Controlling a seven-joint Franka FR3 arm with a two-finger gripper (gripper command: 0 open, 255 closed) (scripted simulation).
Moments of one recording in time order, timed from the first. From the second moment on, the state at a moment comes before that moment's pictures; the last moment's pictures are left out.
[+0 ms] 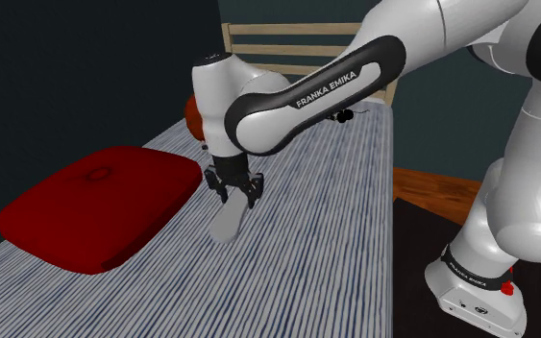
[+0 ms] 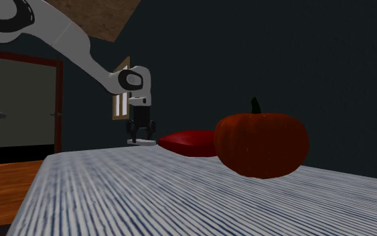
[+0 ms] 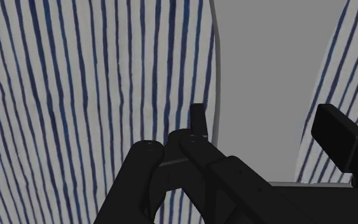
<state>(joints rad) 0.21 0.15 0.41 -1.90 -0.06 2.05 1.75</state>
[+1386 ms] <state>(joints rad) 0.22 0.25 0.40 -2.00 -0.11 2.25 1.79</state>
